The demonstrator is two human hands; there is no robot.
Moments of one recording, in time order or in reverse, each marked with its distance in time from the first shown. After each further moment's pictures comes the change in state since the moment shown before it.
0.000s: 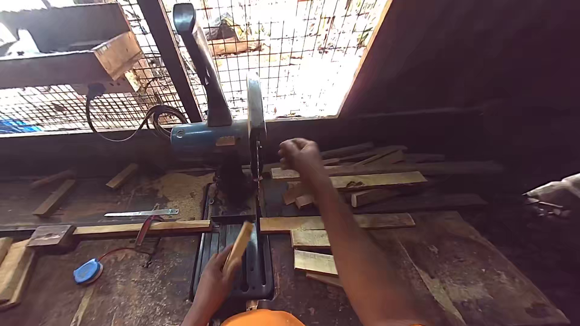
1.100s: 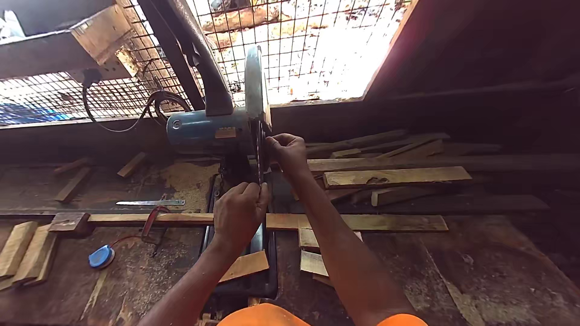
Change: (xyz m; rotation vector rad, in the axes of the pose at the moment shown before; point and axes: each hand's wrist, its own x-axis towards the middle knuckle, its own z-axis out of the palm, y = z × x) left_hand 0.085 0.182 -0.022 0.518 0.644 0.607; right_hand 0.044 0.050 0.046 0.216 0.006 -0.083
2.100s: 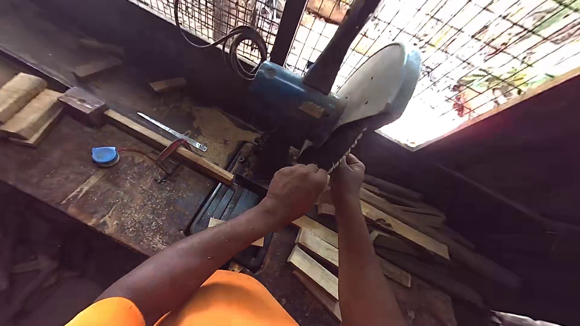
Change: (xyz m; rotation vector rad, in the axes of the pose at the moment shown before) left_hand -0.009 -0.007 -0.007 -0.180 -0.096 -0.039; right_hand -0.049 0.003 0.007 -0.243 -0.027 -0.092
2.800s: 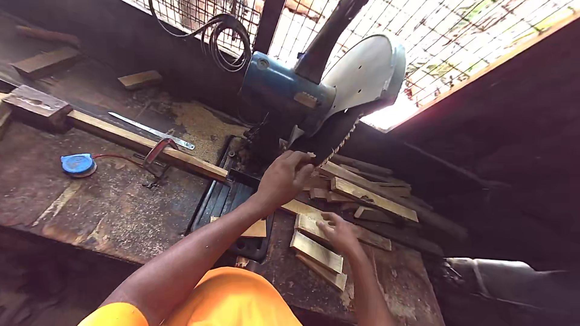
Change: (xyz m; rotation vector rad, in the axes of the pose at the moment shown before) left_hand -0.019 -0.047 0.011 -0.646 -0.126 -0.211; right_hand -0.131 0.093 -0.130 -0.924 -0.396 0.350
